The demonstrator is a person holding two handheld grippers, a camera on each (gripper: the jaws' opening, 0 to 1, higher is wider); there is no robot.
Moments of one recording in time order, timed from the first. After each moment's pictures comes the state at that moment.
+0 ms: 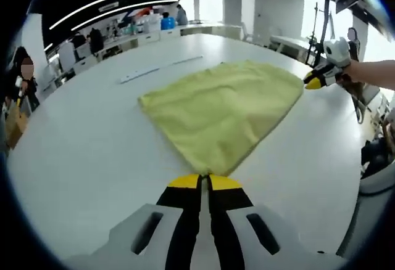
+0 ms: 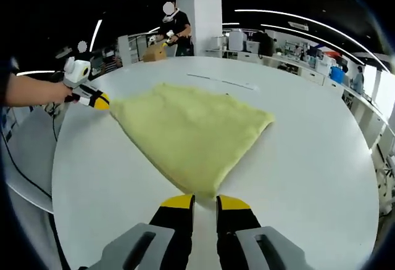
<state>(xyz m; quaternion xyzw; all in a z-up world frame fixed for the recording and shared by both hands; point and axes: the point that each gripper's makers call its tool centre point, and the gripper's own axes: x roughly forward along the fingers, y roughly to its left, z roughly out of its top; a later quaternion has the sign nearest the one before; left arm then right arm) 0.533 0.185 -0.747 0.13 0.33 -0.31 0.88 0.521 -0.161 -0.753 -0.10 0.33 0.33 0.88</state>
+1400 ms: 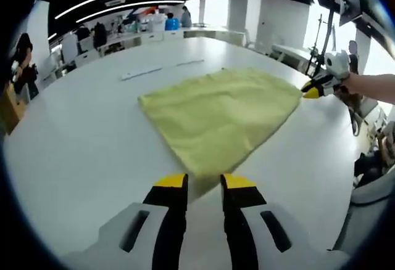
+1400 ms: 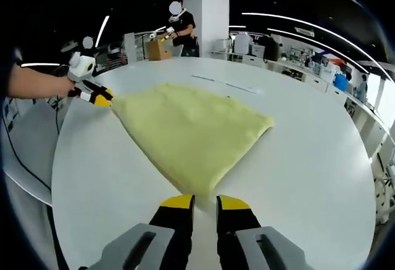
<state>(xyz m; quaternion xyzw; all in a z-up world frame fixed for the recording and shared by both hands) 0.530 0.181 -0.743 0.08 0.33 -0.31 0.89 0.522 -0.160 -0.752 -0.12 0.32 0.34 0.87</state>
